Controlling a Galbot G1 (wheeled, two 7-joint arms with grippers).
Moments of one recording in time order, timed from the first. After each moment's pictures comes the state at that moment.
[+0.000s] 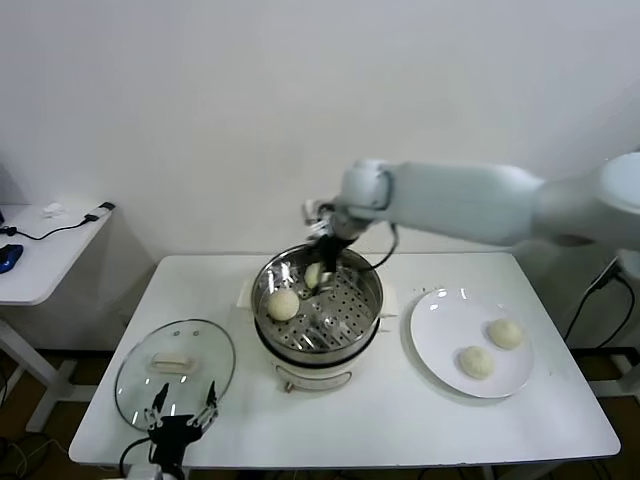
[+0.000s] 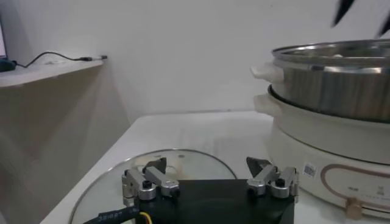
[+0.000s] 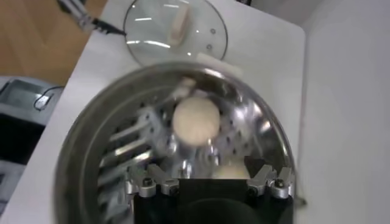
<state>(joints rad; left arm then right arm) 1.75 -1.52 -0.63 -2.02 -0.04 0.07 -0.04 0.82 1.09 -1.59 1.32 0.82 -0.30 -0.91</state>
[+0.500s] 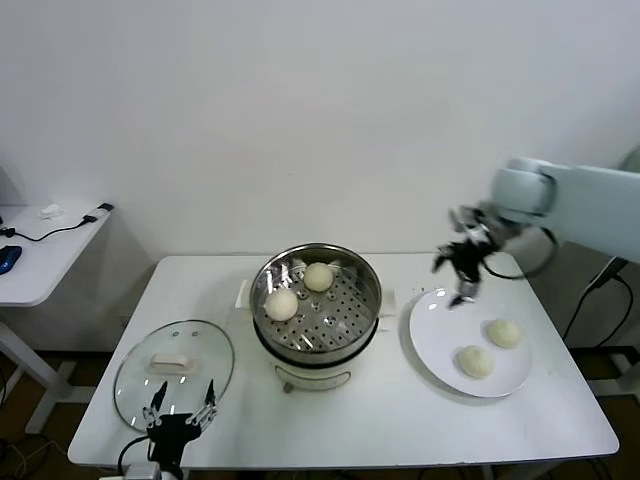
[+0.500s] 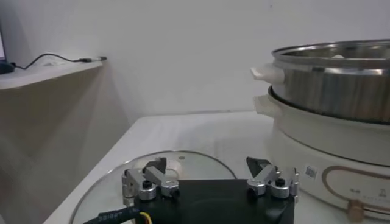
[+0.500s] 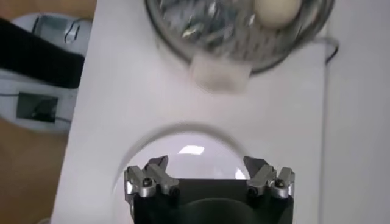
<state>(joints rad) 1.74 -1.52 -0.63 -2.02 -0.05 0.08 -0.04 0.85 0.66 -1.75 1.42 0.54 -0.22 -1.03</state>
